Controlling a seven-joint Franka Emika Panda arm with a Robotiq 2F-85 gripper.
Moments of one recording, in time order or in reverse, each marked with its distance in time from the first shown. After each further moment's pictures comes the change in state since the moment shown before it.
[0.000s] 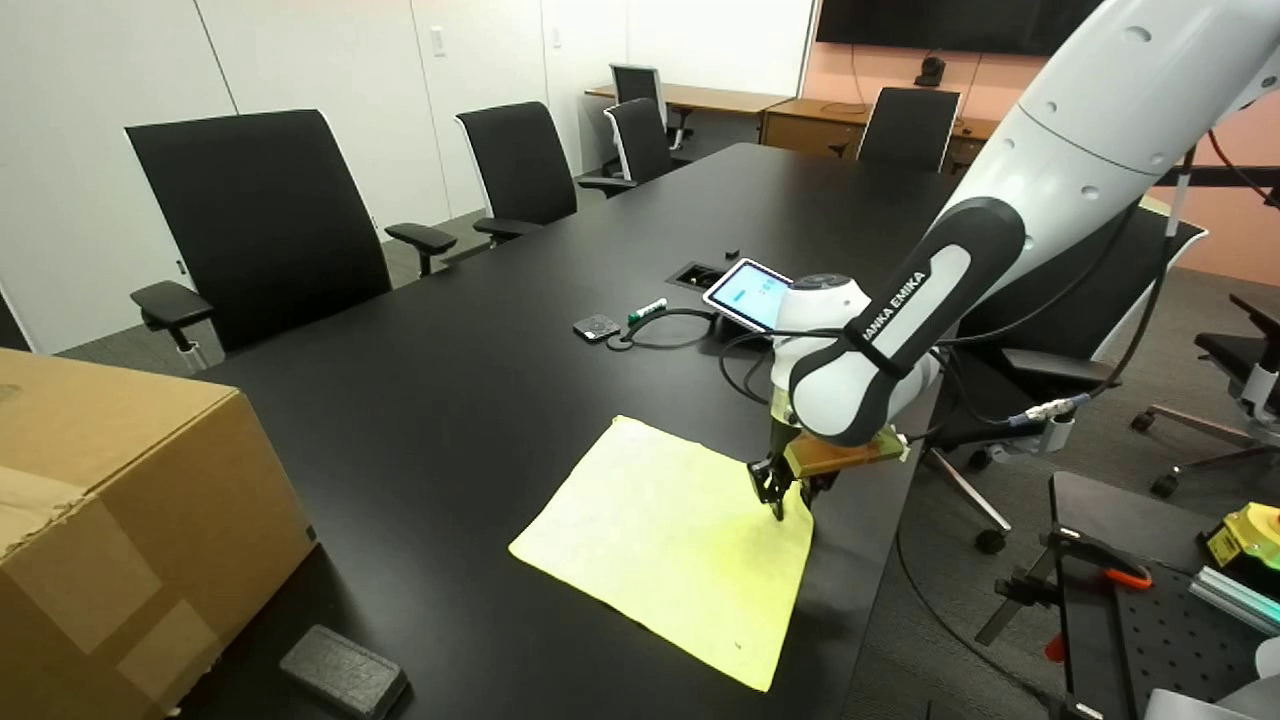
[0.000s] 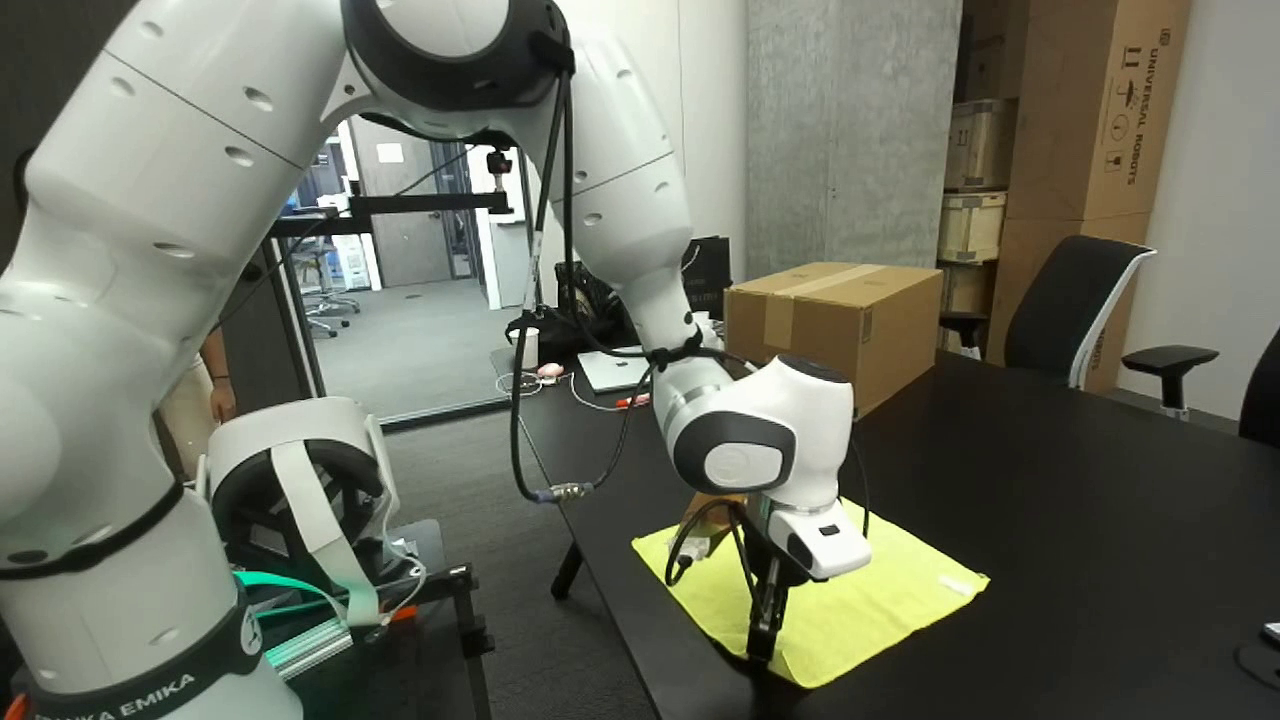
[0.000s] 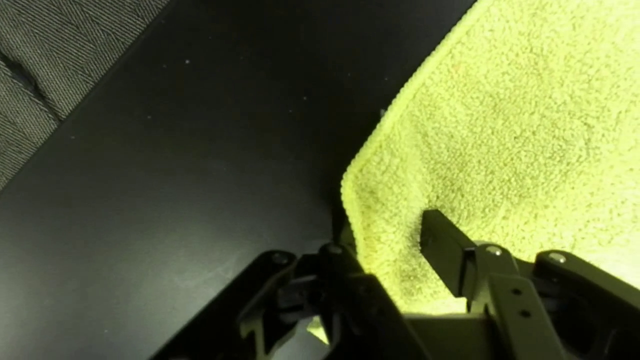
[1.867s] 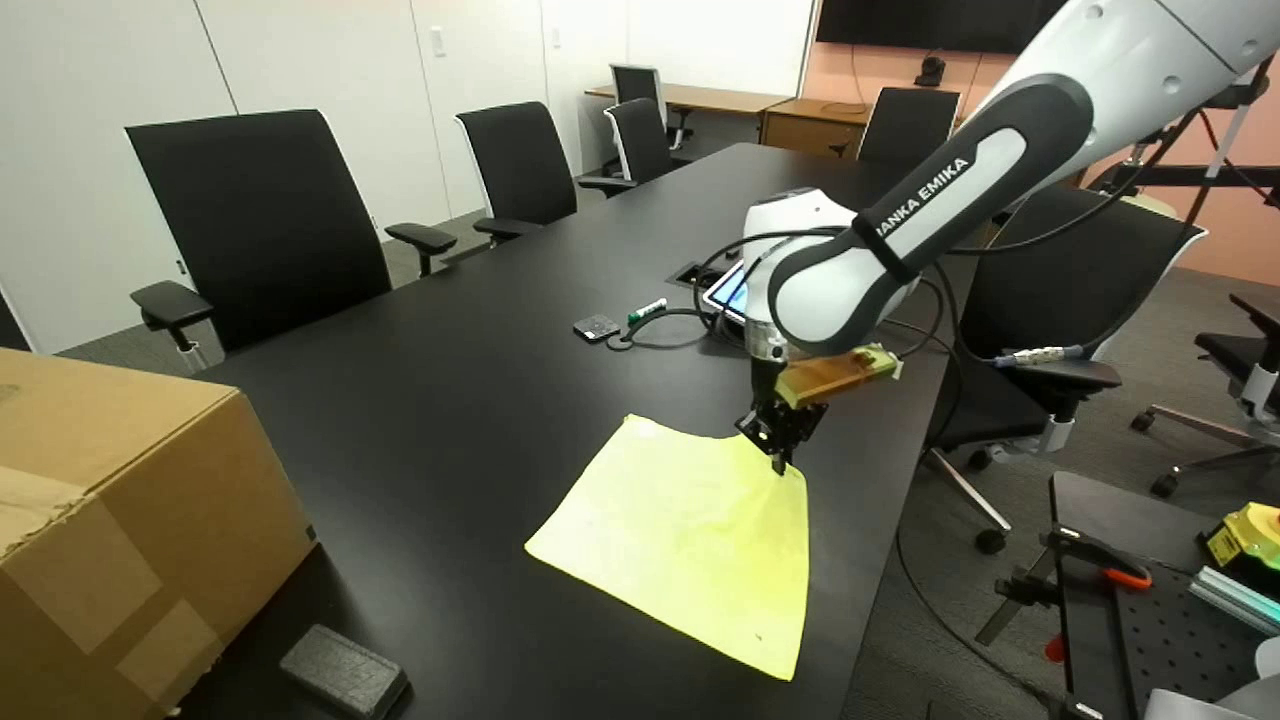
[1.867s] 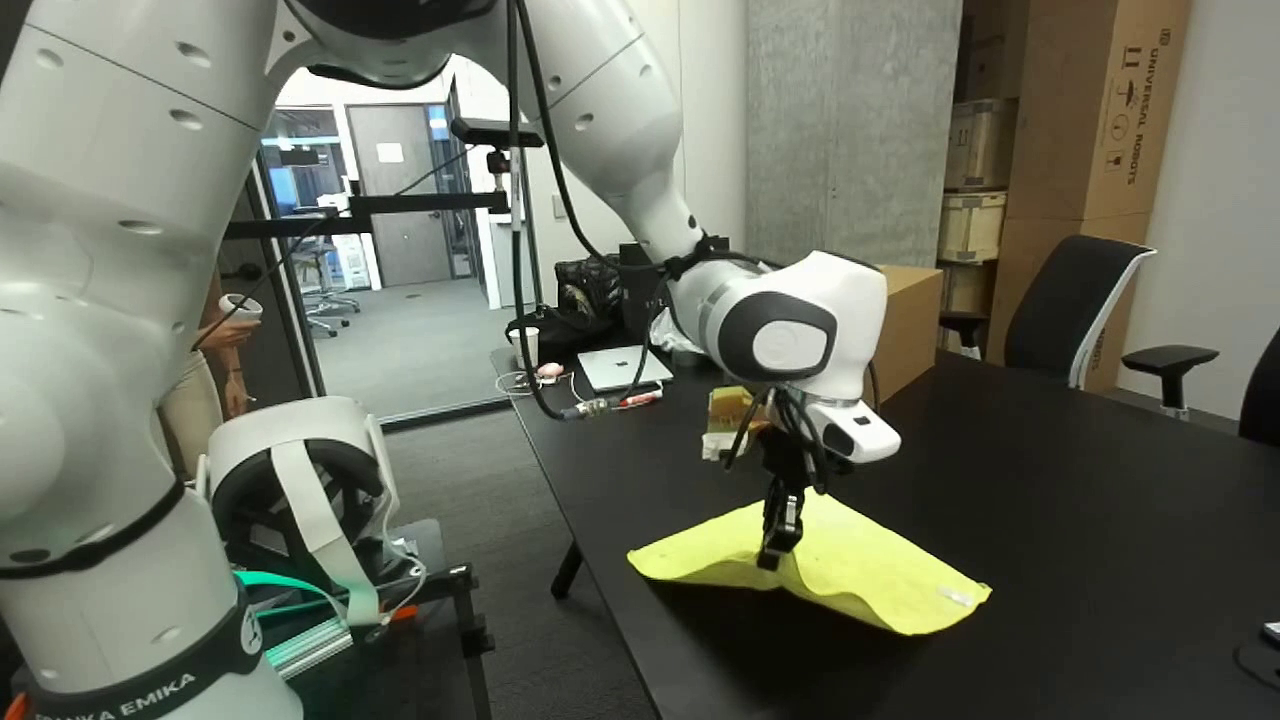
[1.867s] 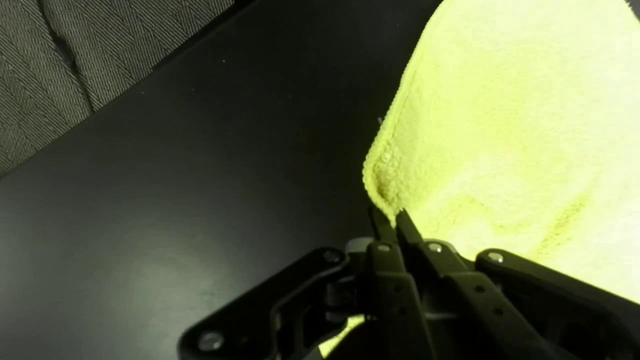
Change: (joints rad) arm 0.012 -0.157 0.003 0.105 -0.106 -0.344 -0.064
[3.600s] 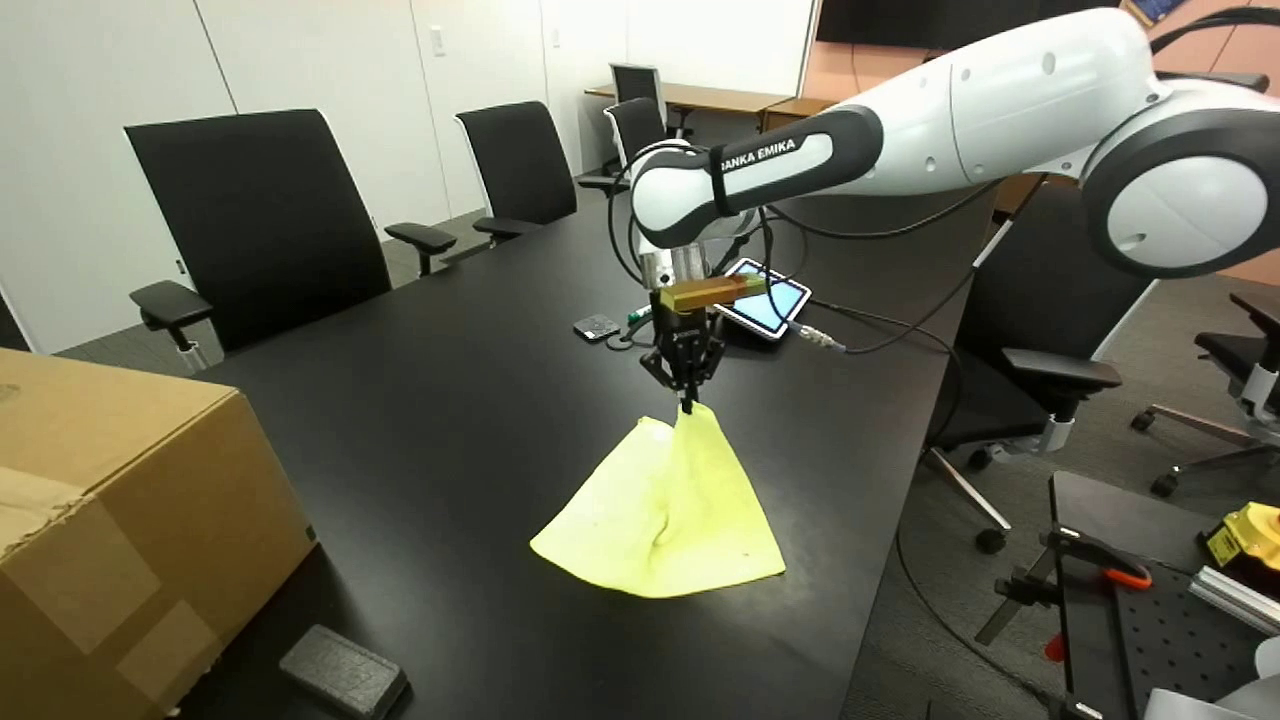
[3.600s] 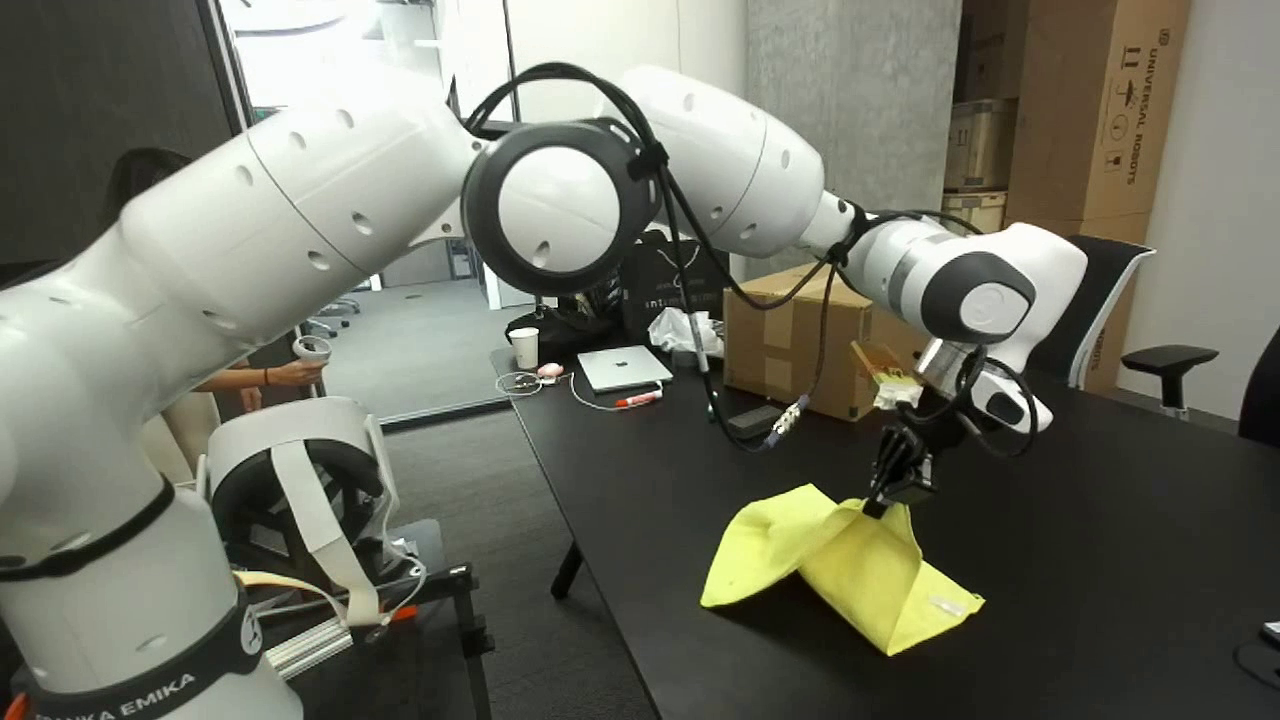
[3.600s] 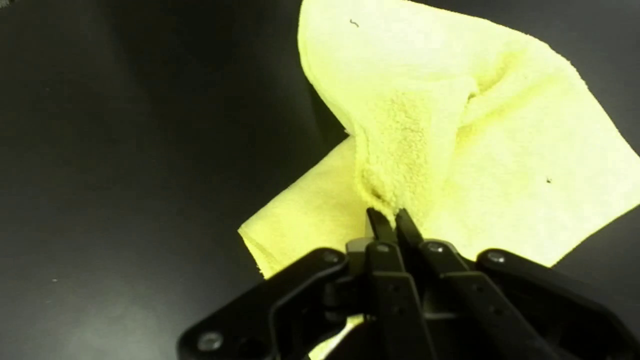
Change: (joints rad) arm -0.135 0.549 0.047 1.082 0.088 -0.687 -0.049
